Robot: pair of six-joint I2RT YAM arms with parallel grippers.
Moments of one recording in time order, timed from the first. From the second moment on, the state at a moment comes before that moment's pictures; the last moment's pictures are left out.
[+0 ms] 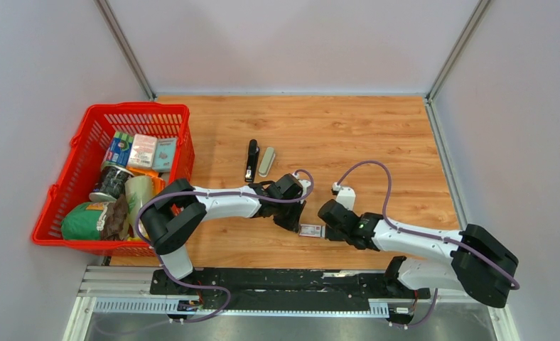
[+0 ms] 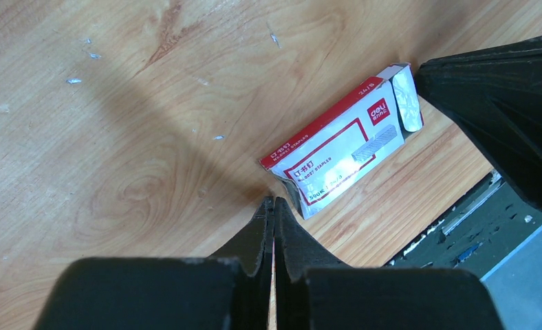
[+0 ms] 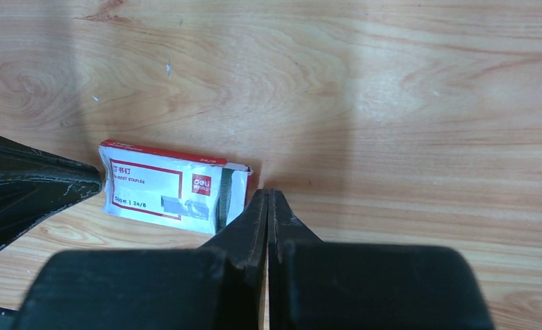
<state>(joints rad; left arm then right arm) -0.98 1.73 0.95 -0.25 0.21 -0.48 0.97 1.17 0.48 -0.36 0.36 0.90</state>
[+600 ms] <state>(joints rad) -0.98 1.73 0.95 -0.25 0.21 -0.48 0.98 1.23 0.49 -0.24 0.30 0.90</state>
